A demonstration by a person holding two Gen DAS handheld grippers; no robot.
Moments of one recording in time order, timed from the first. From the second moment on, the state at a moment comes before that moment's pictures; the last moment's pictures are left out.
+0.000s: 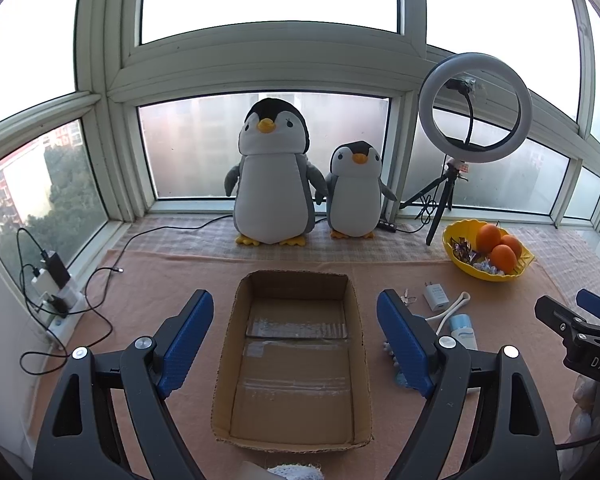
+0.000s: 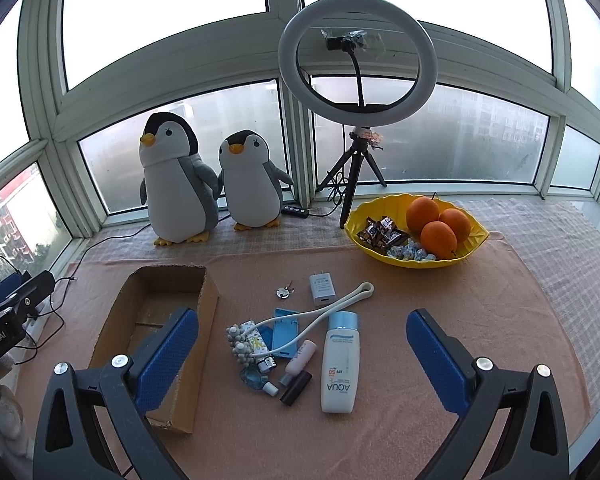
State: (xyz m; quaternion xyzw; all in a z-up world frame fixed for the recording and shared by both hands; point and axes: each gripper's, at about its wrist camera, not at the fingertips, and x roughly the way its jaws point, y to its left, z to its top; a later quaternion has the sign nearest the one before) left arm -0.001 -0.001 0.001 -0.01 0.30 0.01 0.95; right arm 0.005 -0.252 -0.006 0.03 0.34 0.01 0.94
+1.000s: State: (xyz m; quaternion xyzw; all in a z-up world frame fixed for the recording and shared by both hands) left arm 0.001 -0.004 0.005 -0.01 0.30 0.01 0.95; right arm 0.008 -0.251 -0.009 0.04 0.35 0.01 0.94
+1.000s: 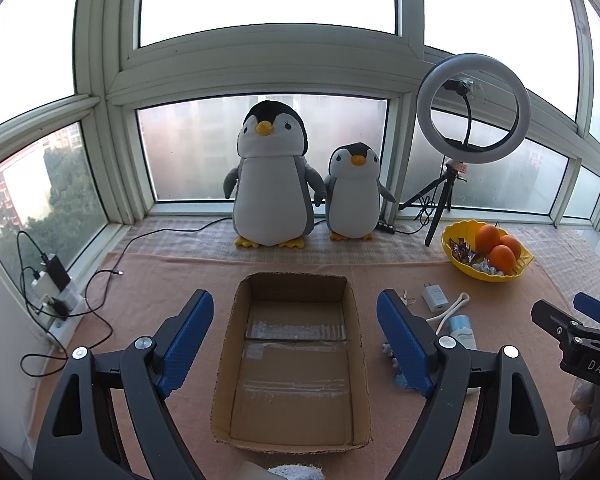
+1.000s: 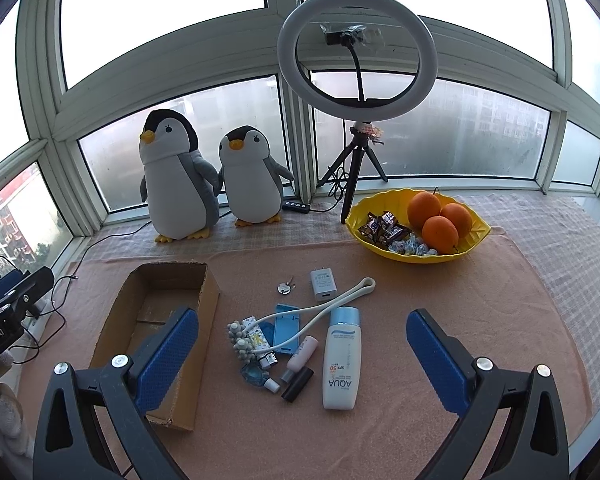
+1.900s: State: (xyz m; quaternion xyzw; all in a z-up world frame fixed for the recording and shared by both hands) left arm 0.008 0.009 -0.007 -0.01 0.32 0.02 0.95; right arm 0.012 -0.251 -0.018 0.04 0.36 0.00 0.93
